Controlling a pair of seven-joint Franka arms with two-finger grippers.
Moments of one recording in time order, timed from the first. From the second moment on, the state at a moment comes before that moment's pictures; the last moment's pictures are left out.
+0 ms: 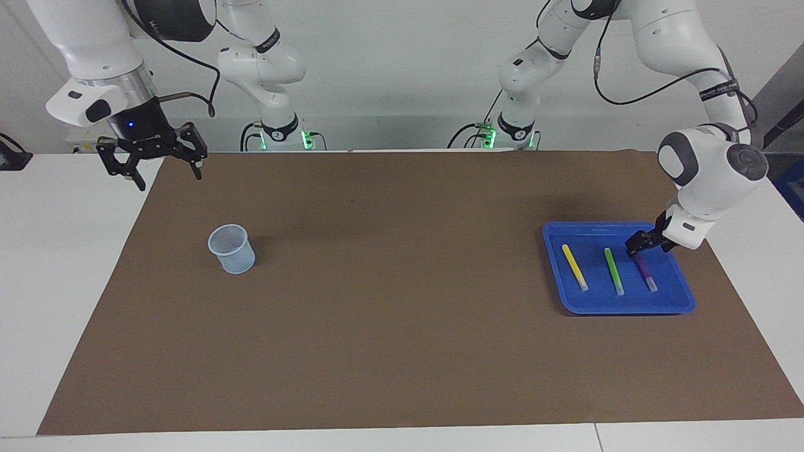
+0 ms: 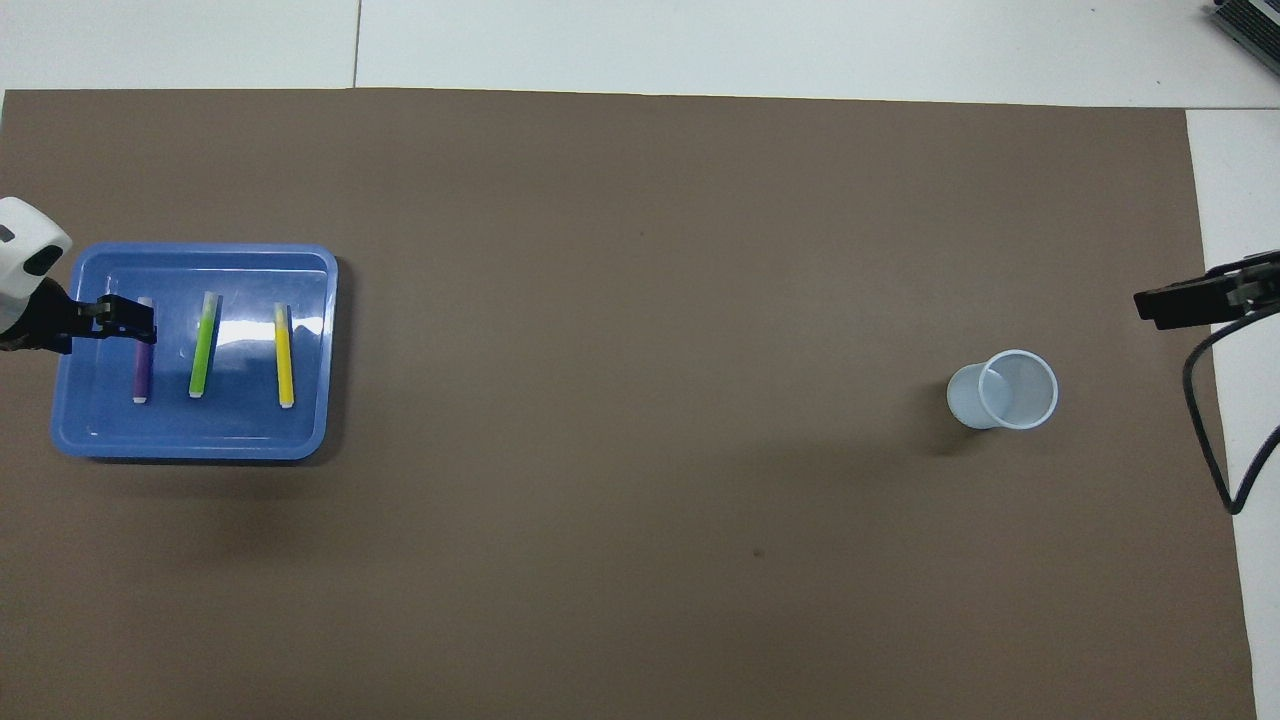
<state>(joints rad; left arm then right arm) 0.58 0.27 -0.41 -1.83 0.16 2.02 0.02 -0.01 -0.02 -0.04 -1.61 -0.01 1.71 -0.35</state>
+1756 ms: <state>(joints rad) 0.17 -0.12 -0.14 -1.67 0.00 1.44 -0.14 -0.01 -0.02 -0.05 -1.61 -0.01 1.71 -0.35</state>
